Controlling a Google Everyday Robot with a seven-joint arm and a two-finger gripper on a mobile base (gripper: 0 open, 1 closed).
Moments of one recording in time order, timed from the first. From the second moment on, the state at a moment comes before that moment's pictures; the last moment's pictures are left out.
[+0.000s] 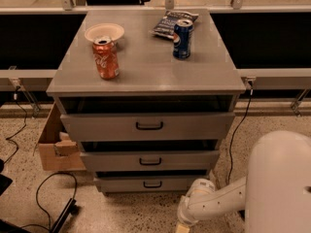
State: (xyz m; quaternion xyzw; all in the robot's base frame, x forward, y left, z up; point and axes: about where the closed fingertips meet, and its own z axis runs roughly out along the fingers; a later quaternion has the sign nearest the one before) arm 0.421 -0.105 0.276 -0.60 0.79 0.07 0.09
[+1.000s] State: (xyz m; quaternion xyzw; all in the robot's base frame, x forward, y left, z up) arm 0.527 -0.093 0.211 -0.66 0.74 -0.02 0.10
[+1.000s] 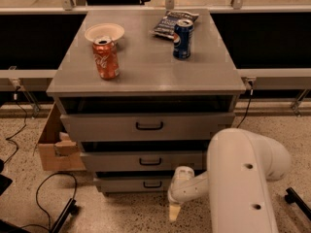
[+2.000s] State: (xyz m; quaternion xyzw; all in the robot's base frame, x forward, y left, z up) arm 0.582 -0.098 0.191 -0.69 0.72 -0.06 0.07
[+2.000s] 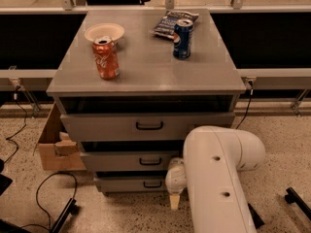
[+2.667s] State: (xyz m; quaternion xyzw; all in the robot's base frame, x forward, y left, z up) arm 0.592 -0.112 0.192 -0.69 0.72 -0.08 0.05
